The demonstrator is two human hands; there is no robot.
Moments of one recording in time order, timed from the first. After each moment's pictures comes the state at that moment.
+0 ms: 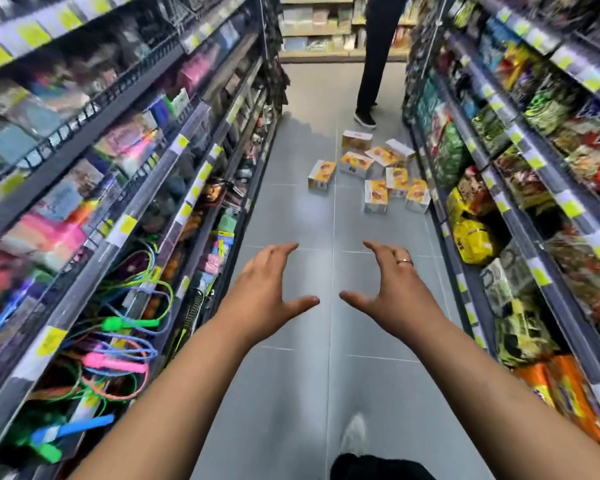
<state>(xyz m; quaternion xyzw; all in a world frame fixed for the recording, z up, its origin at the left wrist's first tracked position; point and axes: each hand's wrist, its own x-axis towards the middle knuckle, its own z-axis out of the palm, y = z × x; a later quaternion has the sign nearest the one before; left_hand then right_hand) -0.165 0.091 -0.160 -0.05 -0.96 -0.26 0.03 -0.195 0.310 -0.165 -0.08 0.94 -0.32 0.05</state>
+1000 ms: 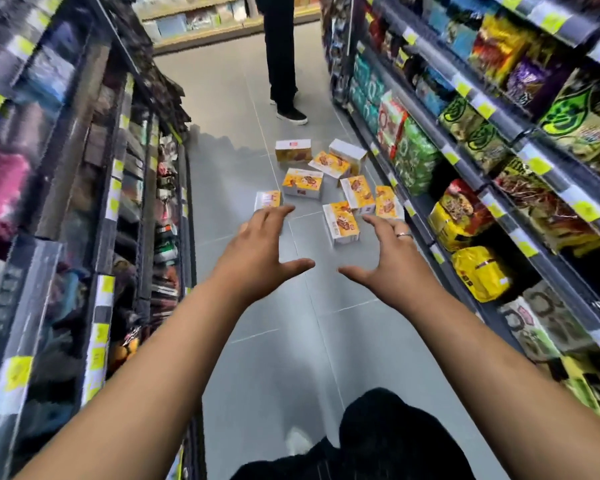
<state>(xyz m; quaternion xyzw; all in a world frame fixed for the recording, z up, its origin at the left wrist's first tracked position) -0.841 0.068 -0.163 -0.19 -0.95 -0.22 -0.05 -0.788 0.283 -0.196 0.10 0.93 -0.34 0.02</state>
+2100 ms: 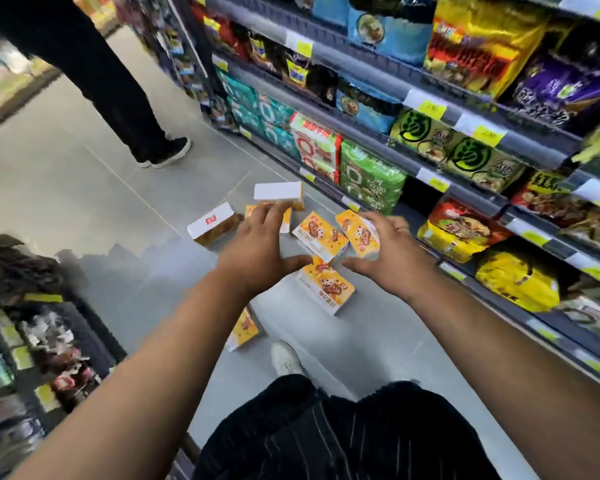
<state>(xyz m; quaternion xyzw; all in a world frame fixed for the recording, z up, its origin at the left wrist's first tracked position) -1.472 0.299 -0.249 -0.44 -0.87 -0.13 -0.18 -1.306 0.457 -0.289 0.37 0.85 -0.38 0.02</state>
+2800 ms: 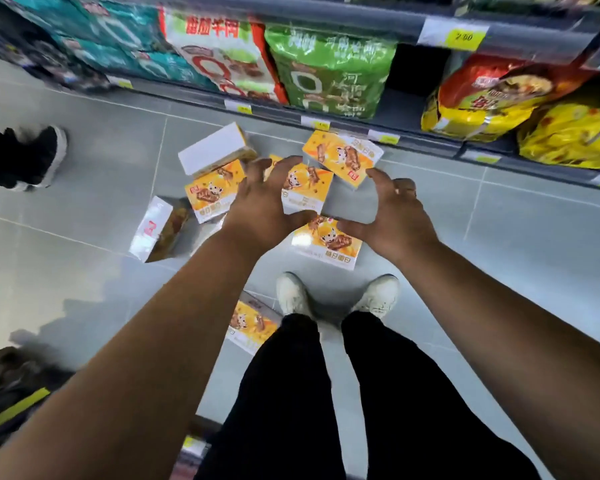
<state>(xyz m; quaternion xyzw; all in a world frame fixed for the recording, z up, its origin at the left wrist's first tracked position) -1.605 0.458 -0.503 -0.54 -0.78 -0.05 -0.32 -1.400 0.509 -0.534 0.60 0.68 -0.42 0.05</state>
